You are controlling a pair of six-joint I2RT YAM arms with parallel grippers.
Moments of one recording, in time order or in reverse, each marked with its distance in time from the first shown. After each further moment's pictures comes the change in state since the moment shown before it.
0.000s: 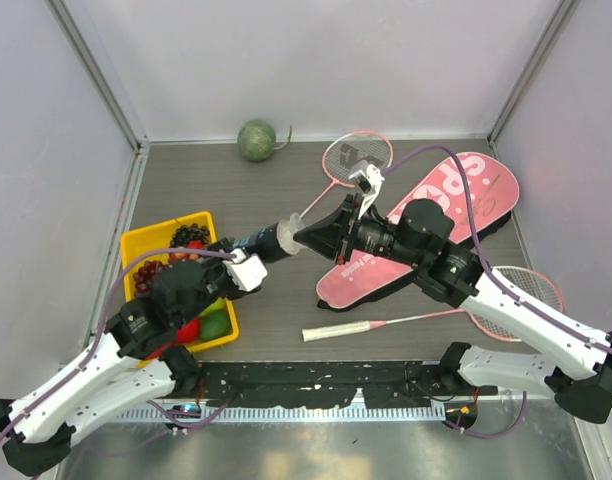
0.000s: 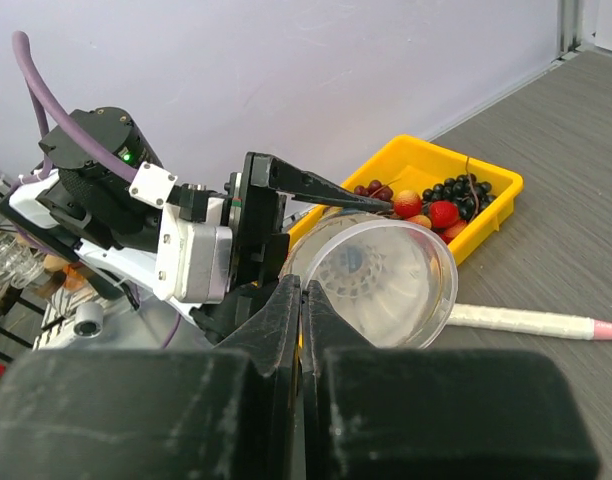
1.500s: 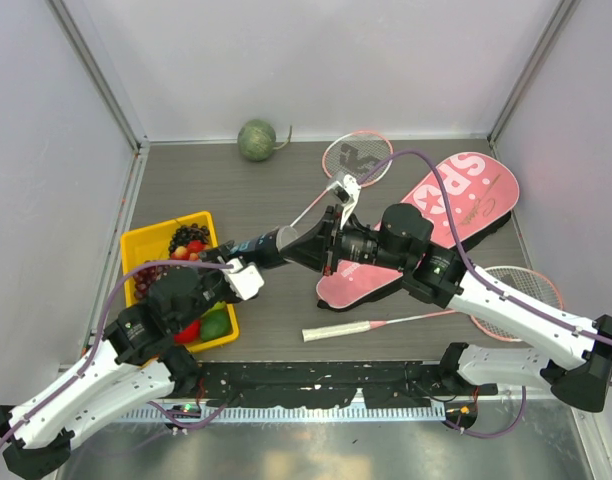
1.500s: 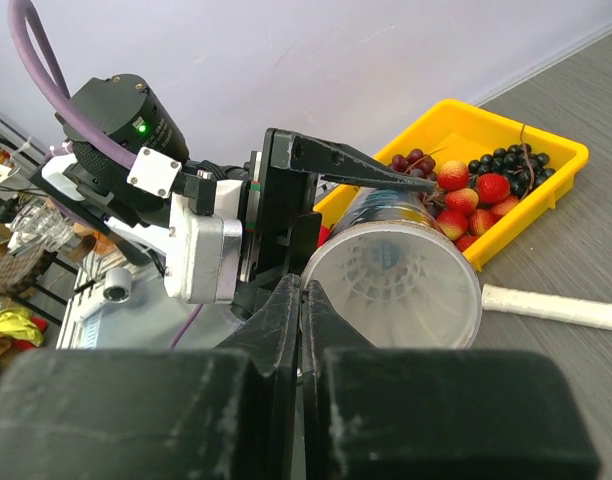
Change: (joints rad) left arm 0.000 -0.070 -0.061 0.034 0.037 0.053; right arm 0.068 0.066 0.002 0.015 -0.032 0.016
